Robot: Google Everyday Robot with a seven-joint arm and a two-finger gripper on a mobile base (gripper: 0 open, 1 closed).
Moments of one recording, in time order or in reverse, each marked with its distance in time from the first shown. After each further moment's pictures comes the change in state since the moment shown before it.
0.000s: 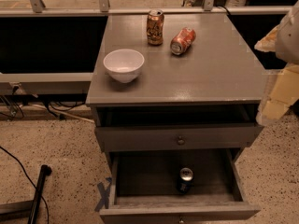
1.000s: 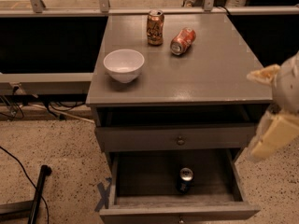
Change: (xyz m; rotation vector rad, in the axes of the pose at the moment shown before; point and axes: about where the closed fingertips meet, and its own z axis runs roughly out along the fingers) arm 0.001 0.047 0.039 0.011 -0.179 0.000
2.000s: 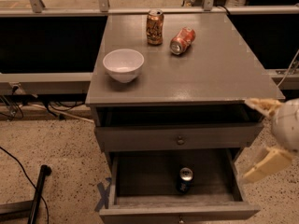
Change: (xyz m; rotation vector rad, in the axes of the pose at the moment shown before) arm 0.035 0.026 0.048 0.030 -0.189 0.056
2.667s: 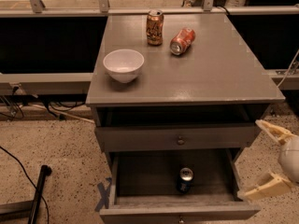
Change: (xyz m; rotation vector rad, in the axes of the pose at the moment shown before) arm 0.052 0.017 0.027 0.126 -0.147 0.083
